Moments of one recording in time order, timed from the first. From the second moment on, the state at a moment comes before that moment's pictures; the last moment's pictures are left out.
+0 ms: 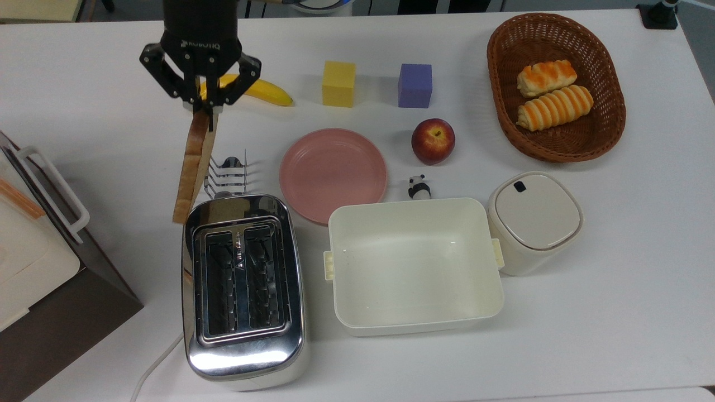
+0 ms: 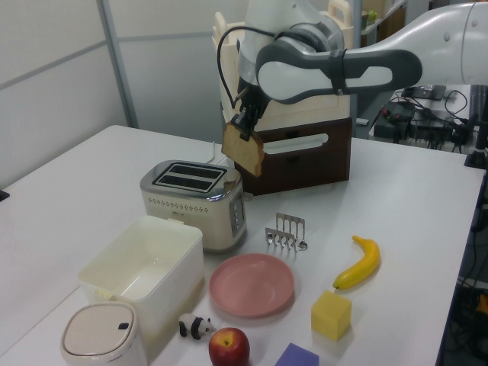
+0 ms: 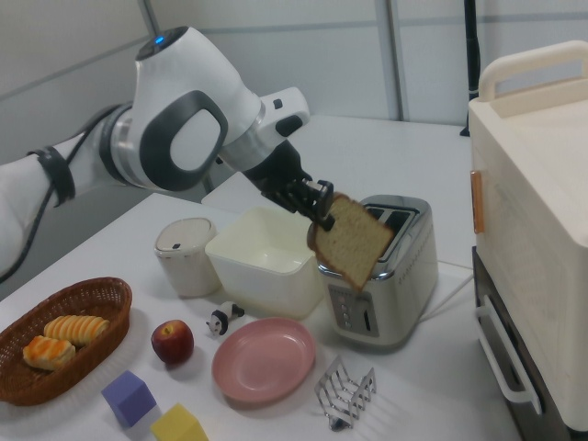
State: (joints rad) arm -0.26 0.20 0.20 -1.50 -0.21 2.11 -0.03
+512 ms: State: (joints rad) arm -0.25 0.23 0.22 -1.49 -0.21 2.27 -0.03
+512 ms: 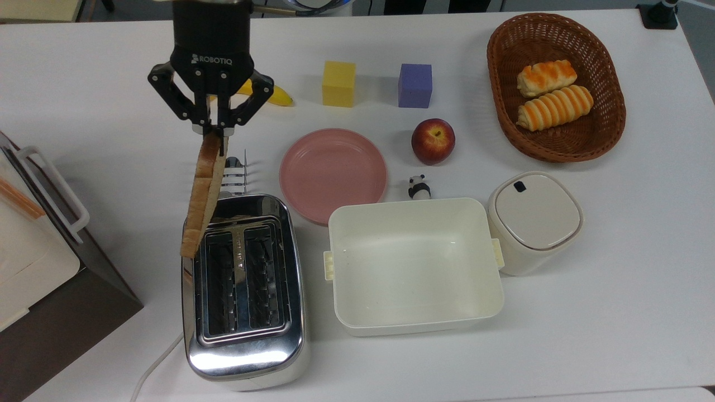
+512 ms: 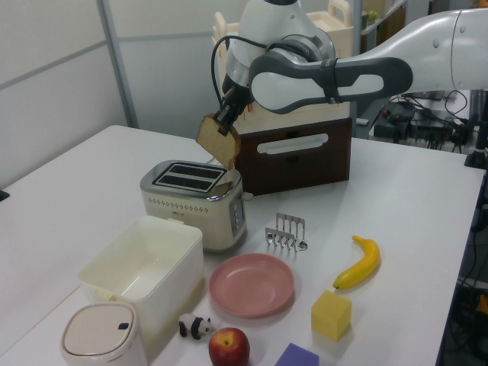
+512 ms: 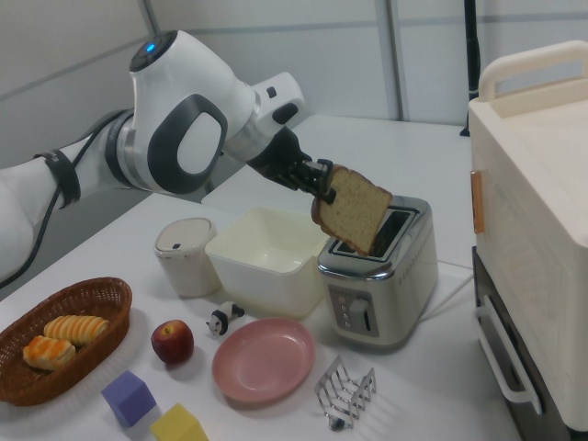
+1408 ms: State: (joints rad) arm -0.24 0.25 0.26 -1.47 -0.21 2.32 0.01
